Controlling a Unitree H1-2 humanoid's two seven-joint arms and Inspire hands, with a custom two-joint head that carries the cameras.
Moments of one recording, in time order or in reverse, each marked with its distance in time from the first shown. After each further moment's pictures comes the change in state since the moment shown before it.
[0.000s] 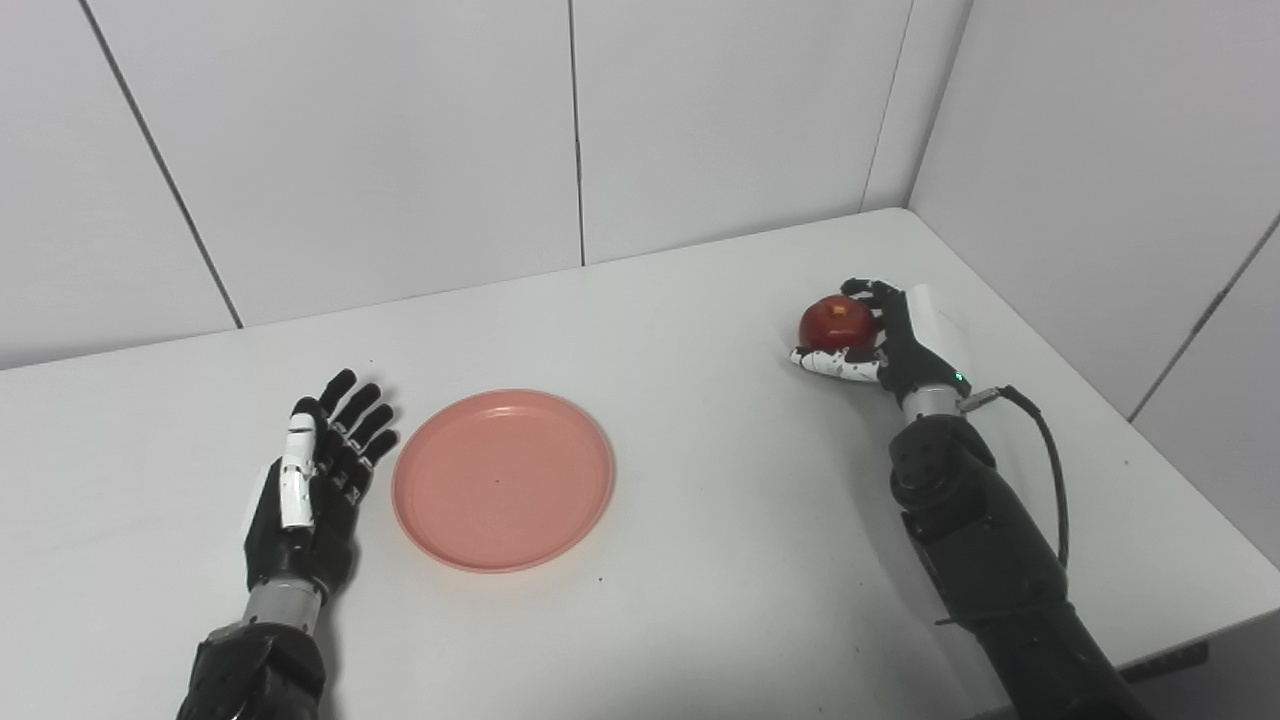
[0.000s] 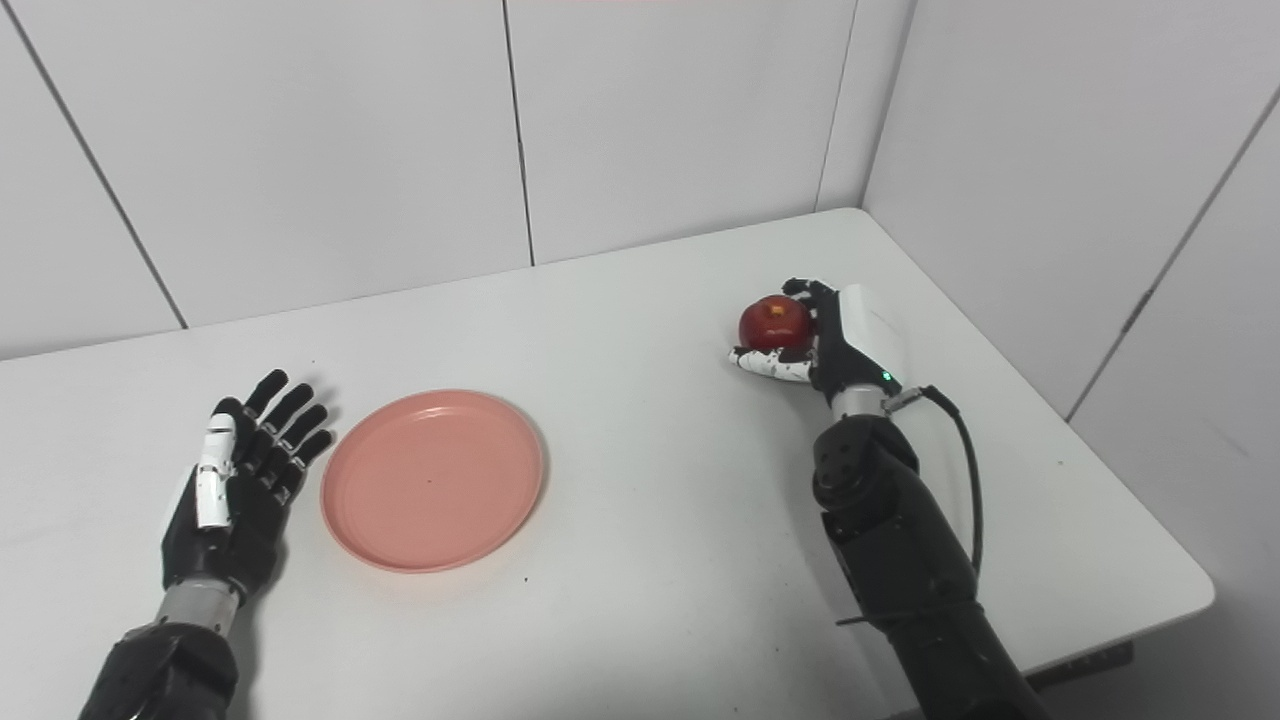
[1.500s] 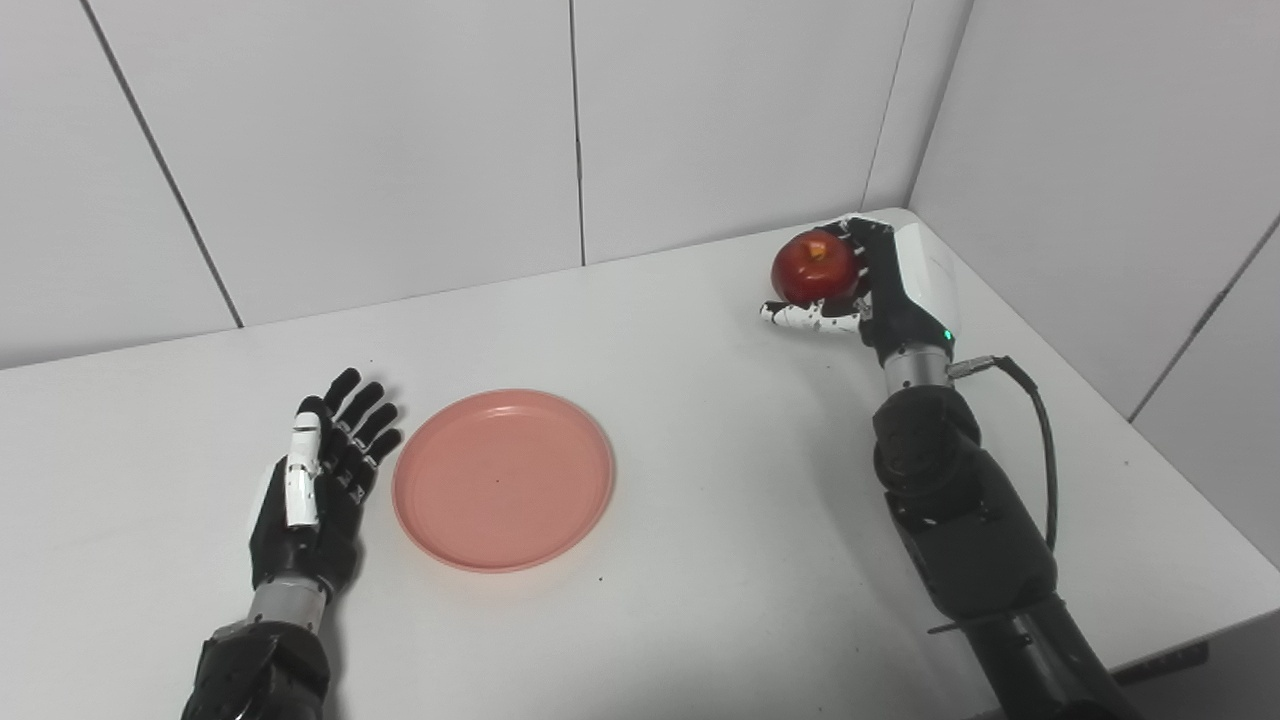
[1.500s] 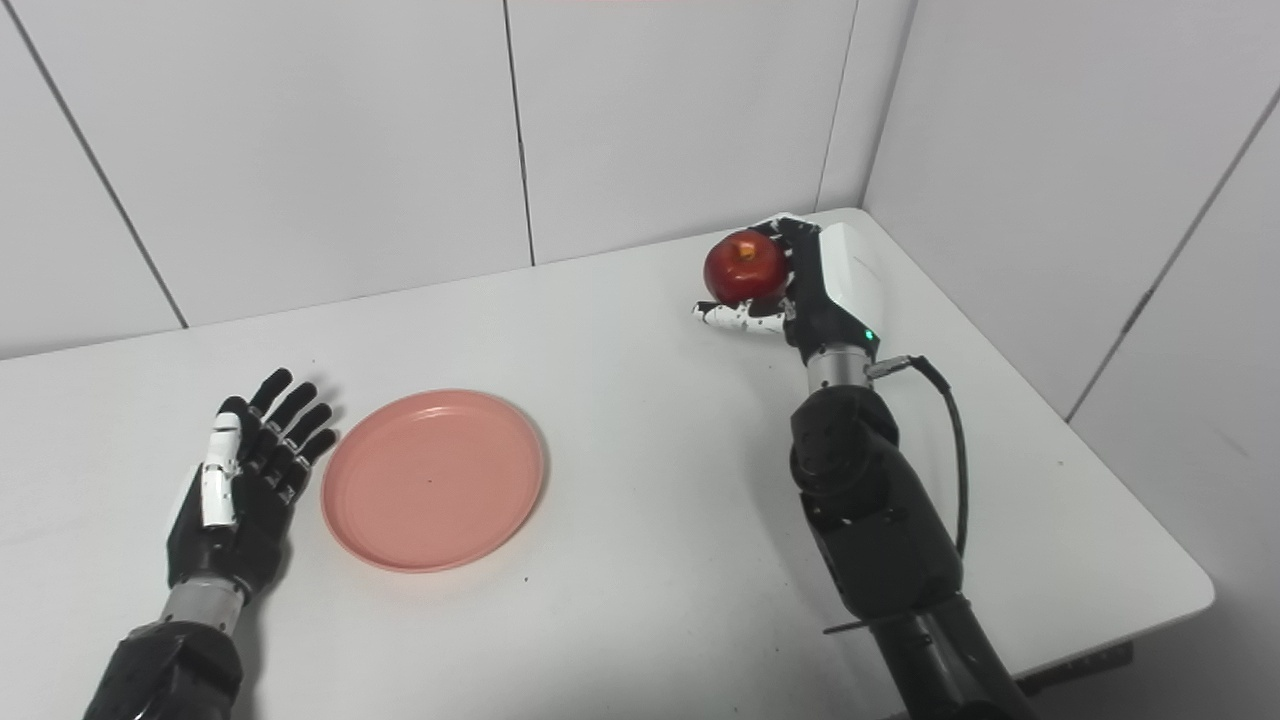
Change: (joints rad) left arm -0.001 -0.006 -0.009 0.005 0.002 -0.004 0.001; right arm -0.021 0.030 0.026 -0.222 0.013 -0.045 -0.018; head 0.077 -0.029
